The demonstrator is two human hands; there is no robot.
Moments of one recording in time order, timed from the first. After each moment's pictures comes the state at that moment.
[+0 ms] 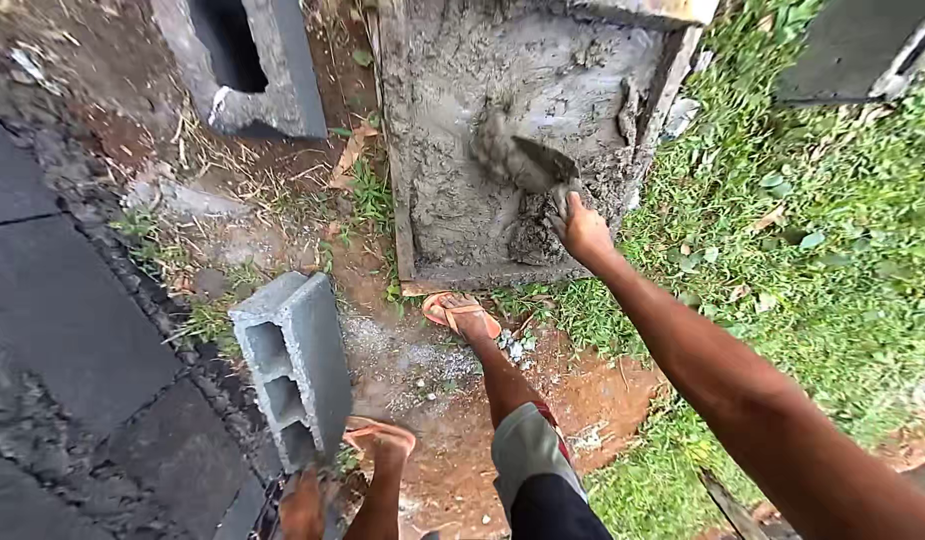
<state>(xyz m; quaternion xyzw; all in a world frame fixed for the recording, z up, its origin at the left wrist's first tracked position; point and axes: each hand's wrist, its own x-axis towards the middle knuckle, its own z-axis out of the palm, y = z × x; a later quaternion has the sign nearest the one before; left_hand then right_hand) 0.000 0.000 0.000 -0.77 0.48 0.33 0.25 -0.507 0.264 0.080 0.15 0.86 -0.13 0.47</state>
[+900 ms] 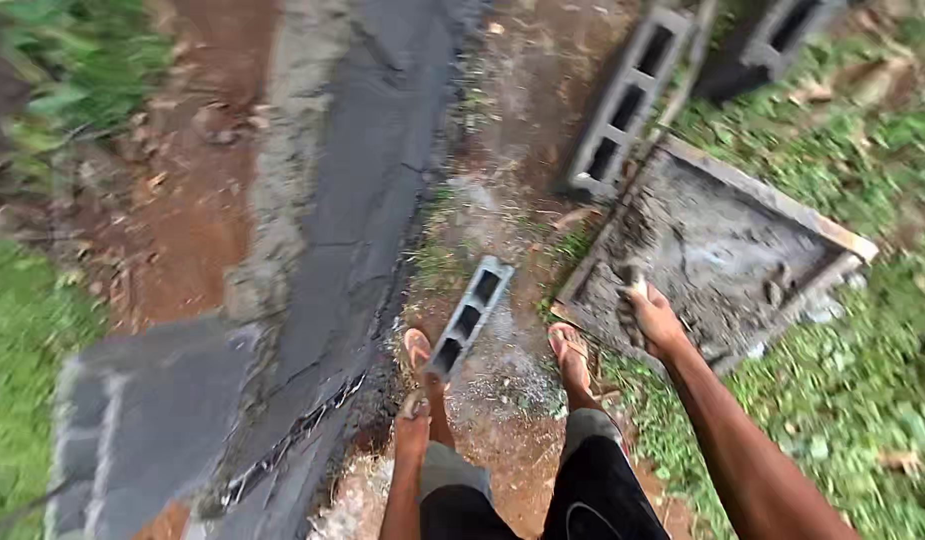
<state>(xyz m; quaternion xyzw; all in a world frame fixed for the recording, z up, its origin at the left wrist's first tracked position) 0.034 -0.029 0.161 -0.74 0.48 0.47 0.09 -0.403 0.157 0.106 0.15 0.71 -0.49 0.48</state>
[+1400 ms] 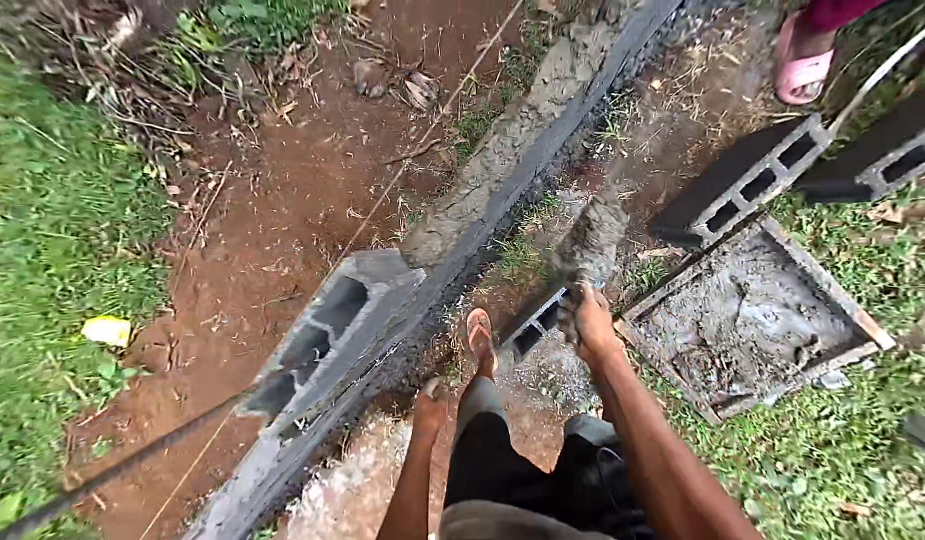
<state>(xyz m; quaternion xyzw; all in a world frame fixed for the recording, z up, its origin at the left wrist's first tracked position) 0.219 -0.156 0.252 -0.72 0.47 0.50 0.14 -0.137 -0.163 0.316 0.14 0.69 -0.49 0.51</state>
